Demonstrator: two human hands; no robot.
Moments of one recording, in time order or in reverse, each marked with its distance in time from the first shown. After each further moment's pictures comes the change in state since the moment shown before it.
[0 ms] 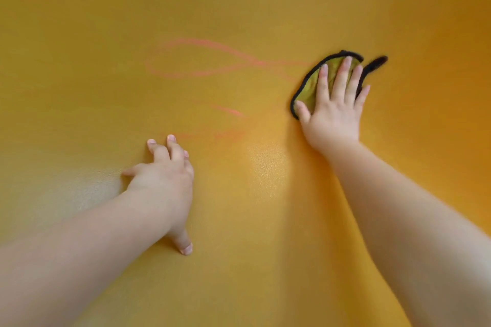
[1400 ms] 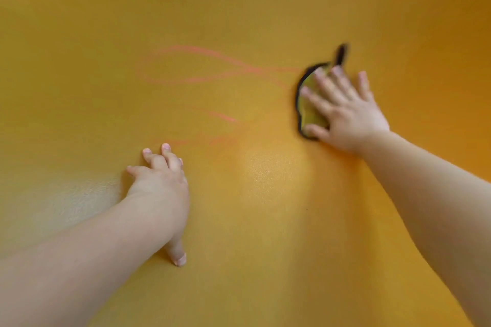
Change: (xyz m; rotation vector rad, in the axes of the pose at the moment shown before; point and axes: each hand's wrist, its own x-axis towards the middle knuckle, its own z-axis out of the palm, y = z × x) left_hand 0.013 0.011 -0.001 0.111 -0.024 -0.002; right_hand 0.017 0.064 -0.006 -0.173 -0.046 -0.451
